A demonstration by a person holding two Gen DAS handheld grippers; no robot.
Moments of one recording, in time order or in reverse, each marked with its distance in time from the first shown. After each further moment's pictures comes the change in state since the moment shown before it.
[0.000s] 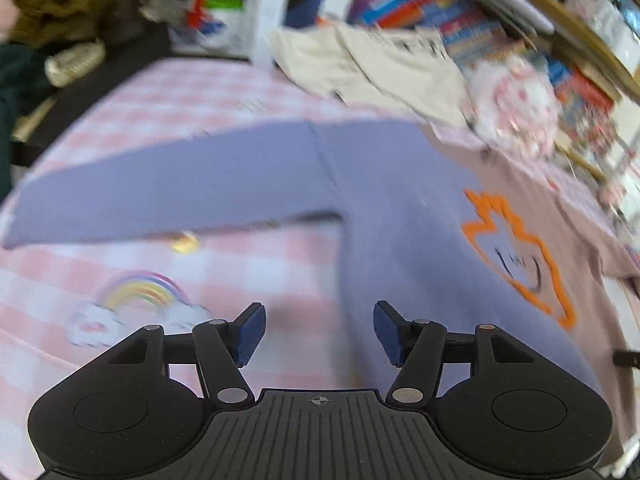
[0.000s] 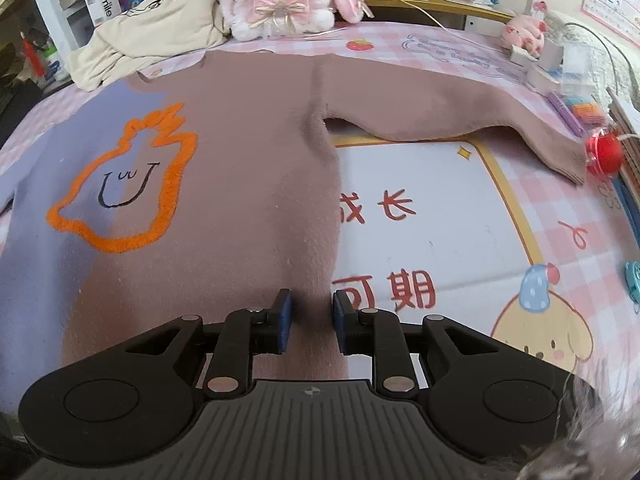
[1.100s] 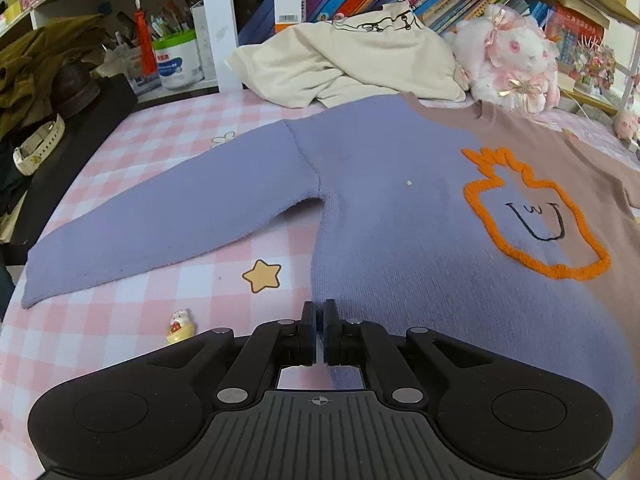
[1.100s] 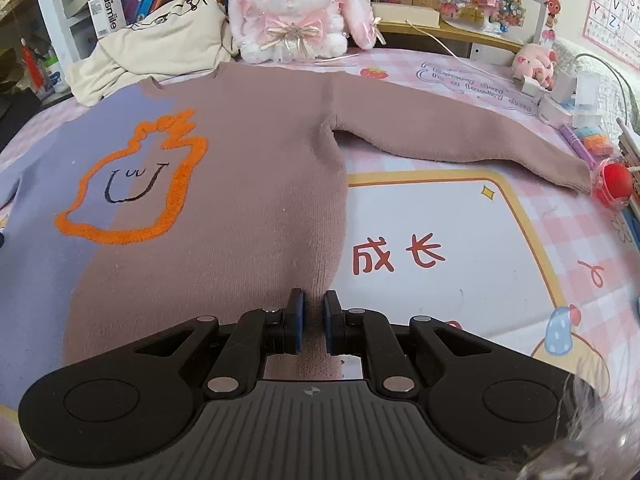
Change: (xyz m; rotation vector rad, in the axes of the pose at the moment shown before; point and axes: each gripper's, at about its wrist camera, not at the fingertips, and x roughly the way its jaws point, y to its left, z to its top) left arm 0.032 -0.015 0.027 0.225 -0.021 0.119; right arm 0.021 0.020 0.015 -0.022 -0.077 -0.017
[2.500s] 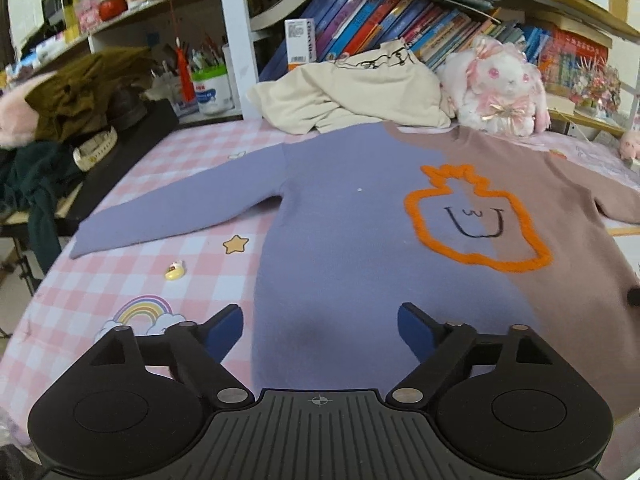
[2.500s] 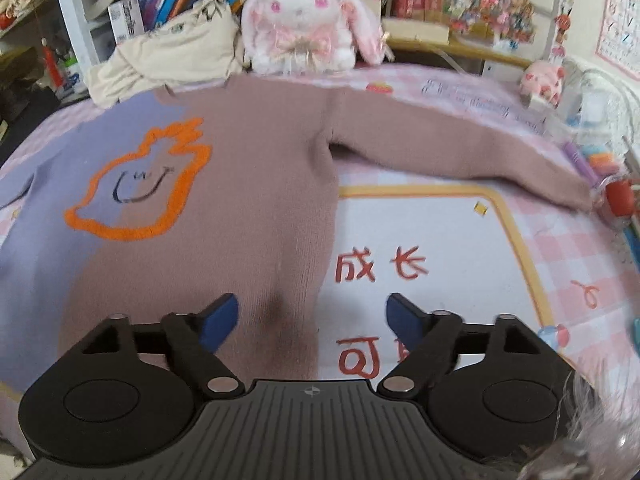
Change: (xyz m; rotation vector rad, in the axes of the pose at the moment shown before) left arm -0.070 -0.087 -0.039 -0.061 -0.098 0.158; right arm -0.018 -0.017 -0.004 -0.050 -0.071 0.039
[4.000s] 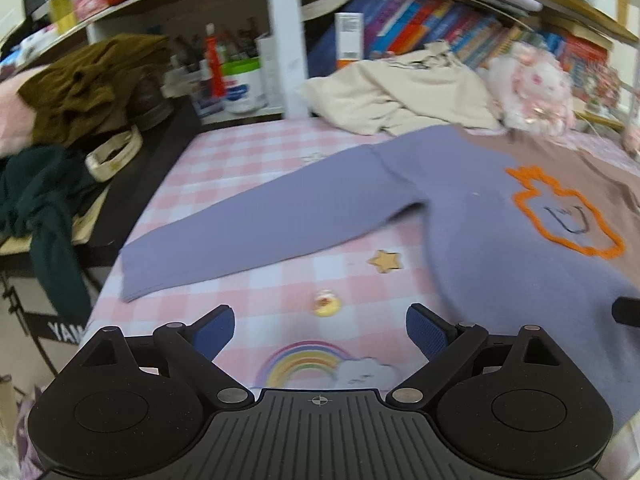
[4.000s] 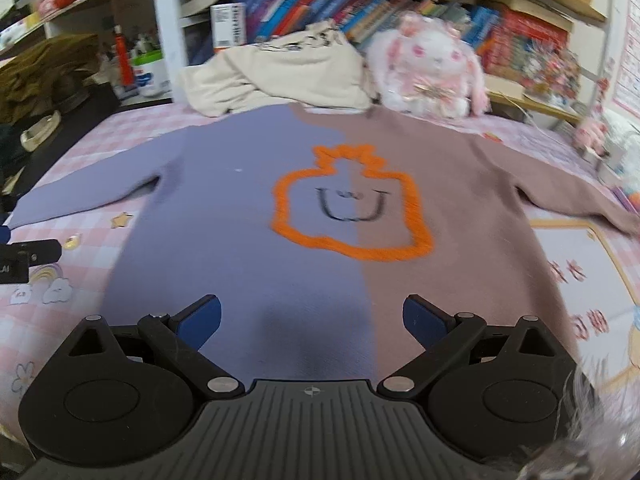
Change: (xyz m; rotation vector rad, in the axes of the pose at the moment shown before) left arm 0.047 0.164 0.015 0.051 -0.005 -0.093; right arm 0.004 0.221 -0.007 -0.054 -0.079 -0.004
